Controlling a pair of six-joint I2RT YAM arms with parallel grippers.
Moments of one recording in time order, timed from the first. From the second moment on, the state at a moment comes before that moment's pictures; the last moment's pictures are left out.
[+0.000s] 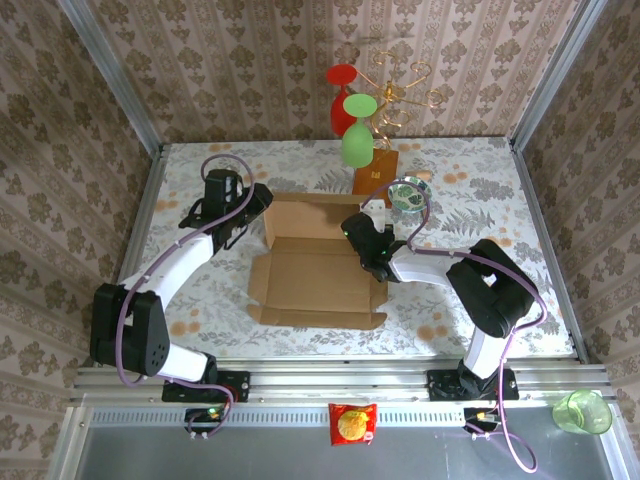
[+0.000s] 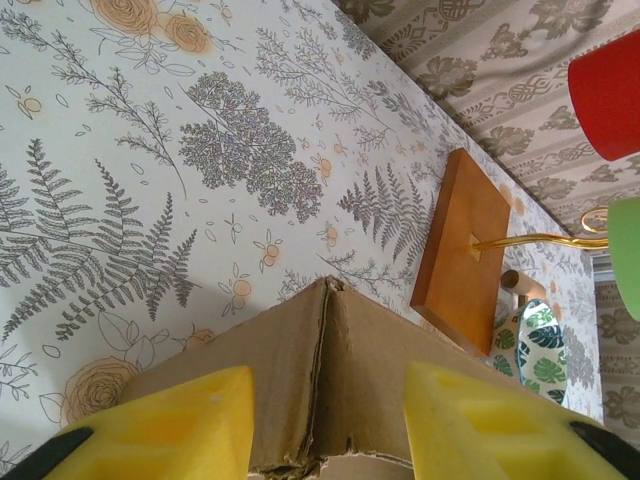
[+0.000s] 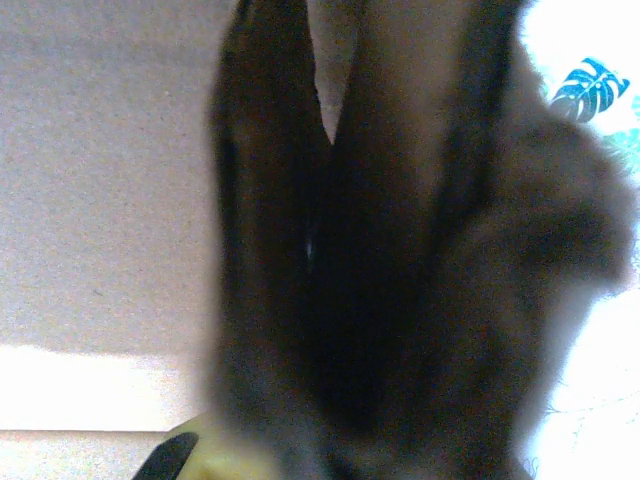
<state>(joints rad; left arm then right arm) -0.31 1.43 0.98 -0.14 0.14 -0.84 0.67 1.76 0.93 0.07 0.70 0.44</state>
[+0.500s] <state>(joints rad) -0.31 1.43 0.94 -0.09 0.16 -0.86 0.67 1.76 0.91 0.10 0.70 0.44</state>
